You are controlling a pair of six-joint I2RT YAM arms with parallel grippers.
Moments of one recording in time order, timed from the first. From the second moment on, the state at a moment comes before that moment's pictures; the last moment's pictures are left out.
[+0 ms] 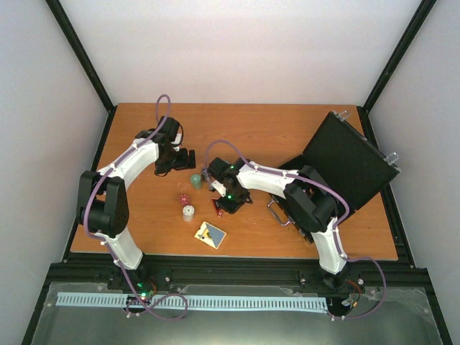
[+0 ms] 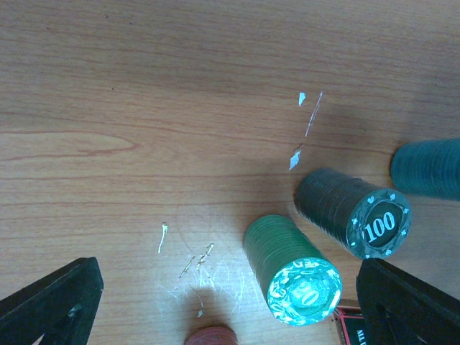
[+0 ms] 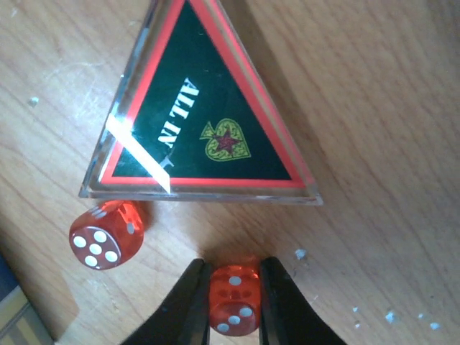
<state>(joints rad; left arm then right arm) -0.25 1.72 1.32 -0.83 0.10 -0.38 0.88 2.08 1.50 -0.92 -0.12 0.00</state>
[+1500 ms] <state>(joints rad) -0.25 1.72 1.30 -0.81 0.12 -0.38 0.35 1.74 1.16 -0.87 0.19 0.02</state>
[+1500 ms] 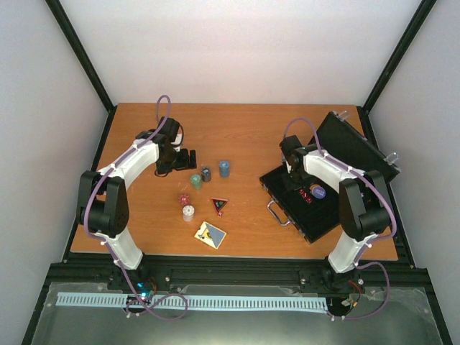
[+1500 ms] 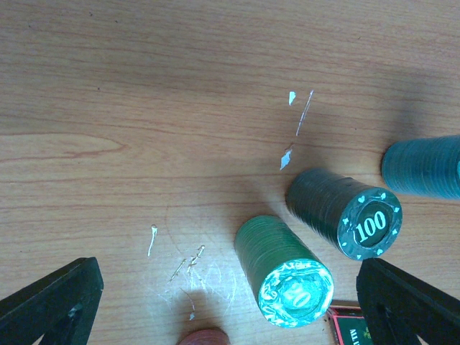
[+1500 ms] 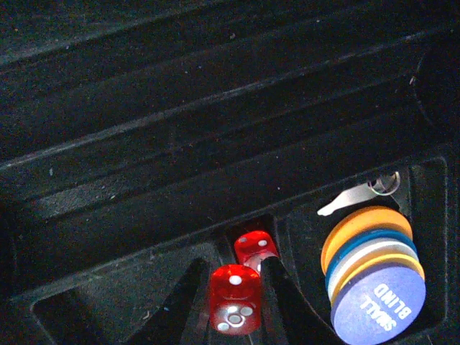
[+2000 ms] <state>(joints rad) -0.25 1.72 1.30 -0.81 0.12 -0.38 0.33 1.76 1.14 -0.82 0.20 0.02</state>
